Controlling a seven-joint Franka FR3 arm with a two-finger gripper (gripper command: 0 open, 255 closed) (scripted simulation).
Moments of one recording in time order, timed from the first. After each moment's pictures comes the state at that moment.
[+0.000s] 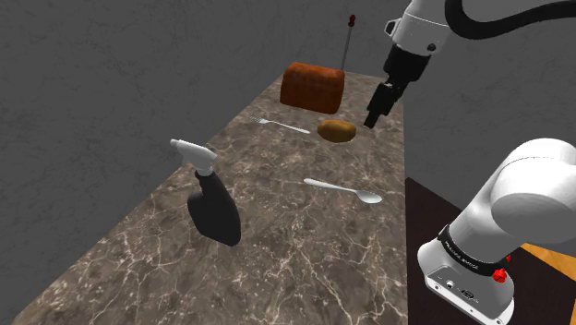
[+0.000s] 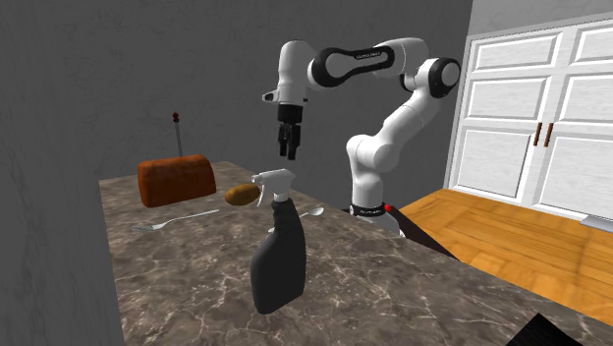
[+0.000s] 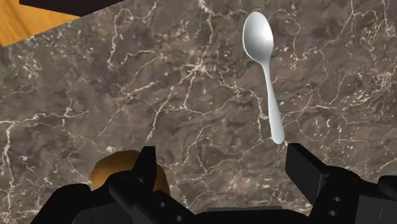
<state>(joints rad) 0.10 -0.91 0.04 -2.70 0.11 1.90 -0.11</state>
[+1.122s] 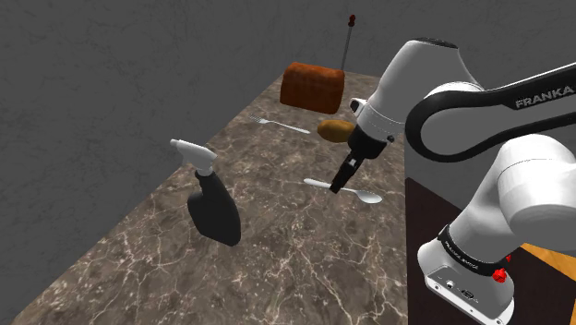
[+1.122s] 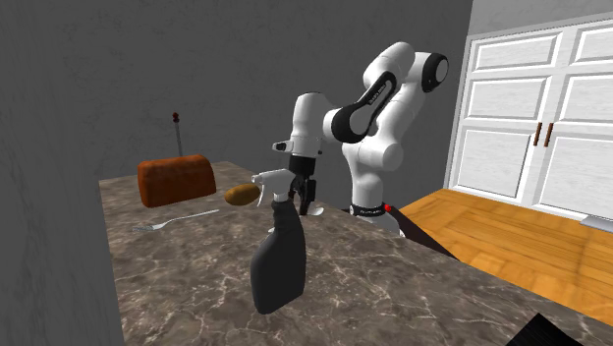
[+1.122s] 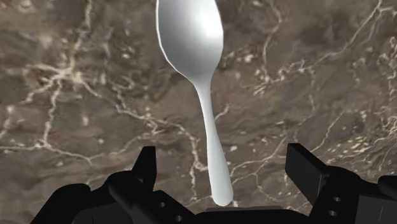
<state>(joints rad) 0.34 -0.77 0.19 -3.02 0.35 2.47 -0.09</state>
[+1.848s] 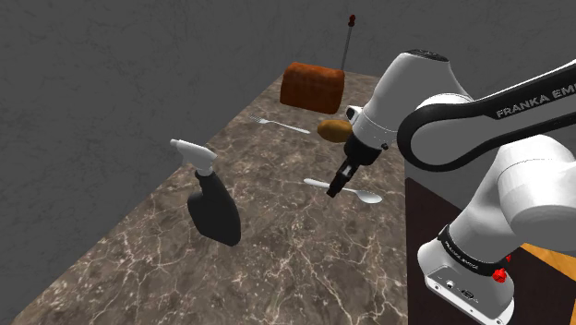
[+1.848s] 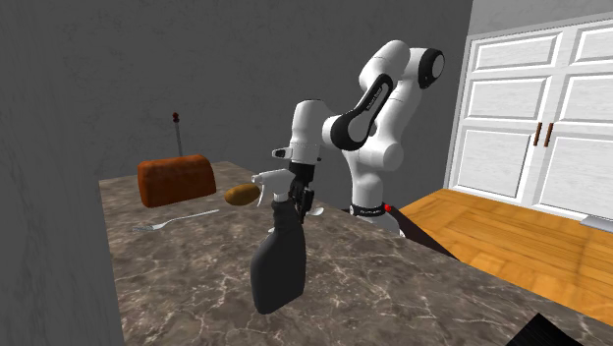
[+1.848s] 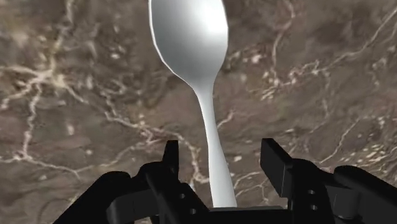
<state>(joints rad) 0.36 -0.69 0.20 -3.03 0.37 2.57 -0.10</state>
